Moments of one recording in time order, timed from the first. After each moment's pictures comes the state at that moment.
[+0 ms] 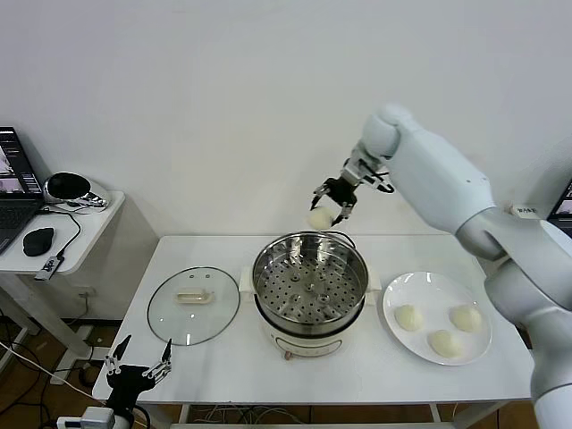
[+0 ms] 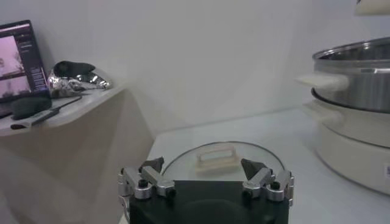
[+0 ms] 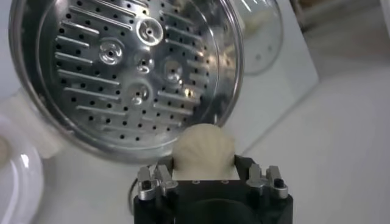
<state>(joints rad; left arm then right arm) 1.69 -1.40 -0.79 -2.05 -0.06 0.10 0.13 0.36 1.30 -0.68 0.80 -0.27 0.72 -1.36</state>
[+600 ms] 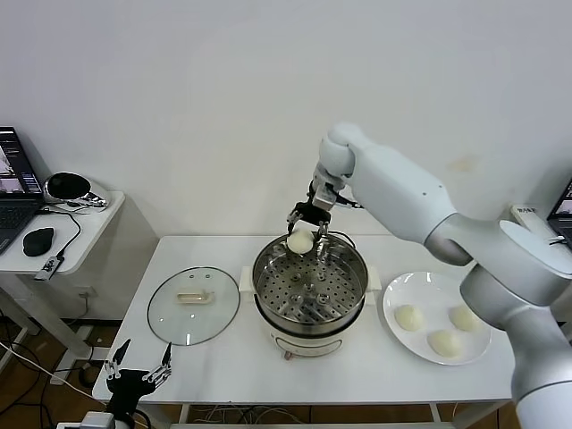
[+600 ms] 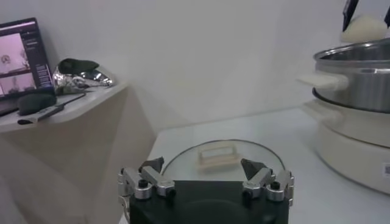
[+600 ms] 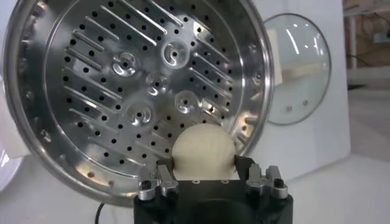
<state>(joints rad) 1.71 -1.42 -0.78 -2.06 -0.06 0.10 0.13 0.30 1.36 -0.73 0.82 -0.36 0.81 -1.33</state>
